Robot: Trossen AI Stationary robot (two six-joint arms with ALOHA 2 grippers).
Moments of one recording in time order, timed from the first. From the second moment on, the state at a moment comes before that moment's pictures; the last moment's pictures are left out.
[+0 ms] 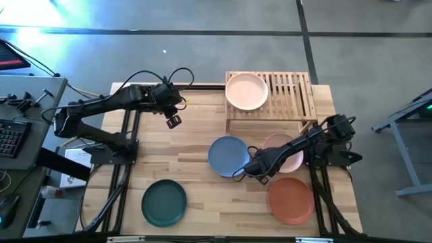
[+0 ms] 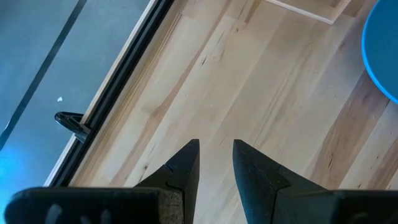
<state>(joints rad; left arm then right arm) 0.33 1.26 1.21 -1.04 -0.32 -0.08 0.33 1.76 1.03 -1.10 -0.01 1.07</state>
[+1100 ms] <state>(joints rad) 0.33 1.26 1.21 -1.05 -0.32 -0.08 0.33 1.76 1.36 -1.39 0.02 1.12</state>
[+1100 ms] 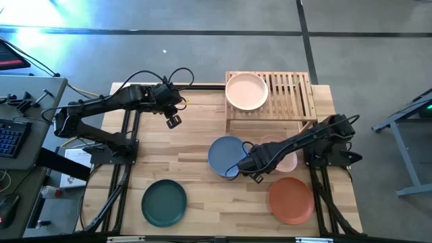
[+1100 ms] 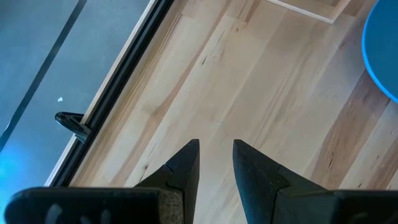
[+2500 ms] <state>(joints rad) 0.33 1.26 1.21 -1.03 -0.32 -0.08 0.31 1.52 2.08 -1.57 0.54 0.78</state>
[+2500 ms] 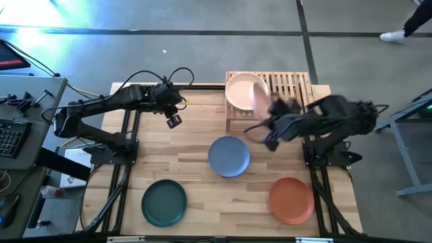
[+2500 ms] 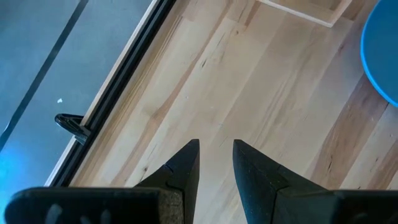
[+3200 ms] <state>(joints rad) 0.33 1.26 1.21 -0.97 -0.32 -0.12 -0.14 1.39 2.04 -1.57 0.76 0.05</state>
